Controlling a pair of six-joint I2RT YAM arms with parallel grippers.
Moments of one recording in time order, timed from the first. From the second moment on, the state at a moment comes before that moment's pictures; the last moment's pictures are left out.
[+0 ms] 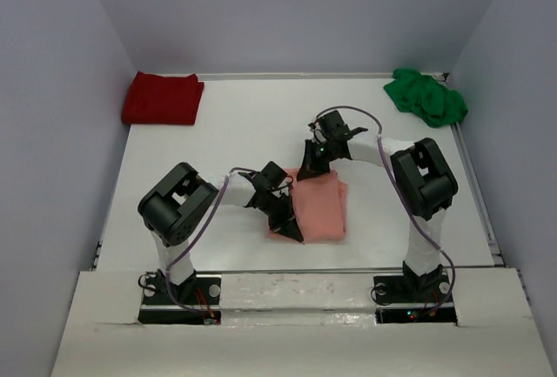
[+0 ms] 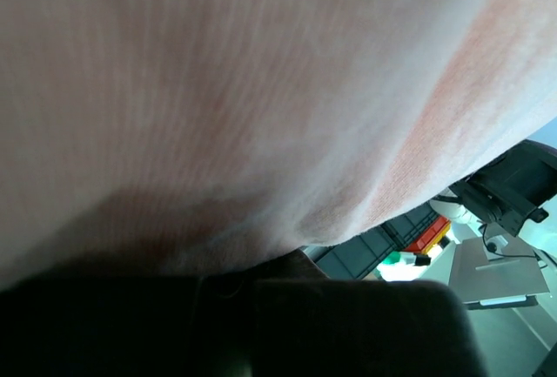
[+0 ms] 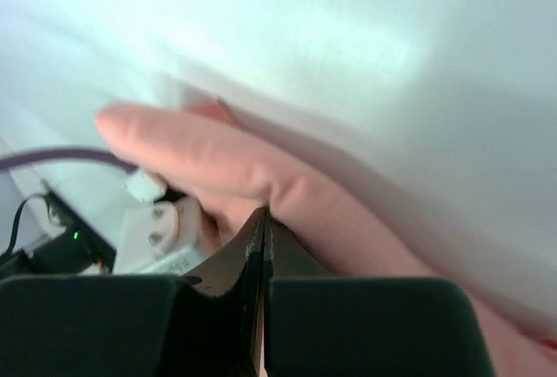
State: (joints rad) left arm -0.76 1.80 0.83 -0.22 0.69 -1.04; right arm 0.49 1.97 1.27 -0.35 -0.52 0.56
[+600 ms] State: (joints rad) left arm -0.76 1.85 1.00 -0.42 0.60 -0.93; right arm 0.26 2.05 1.68 -0.53 -0.38 0.42
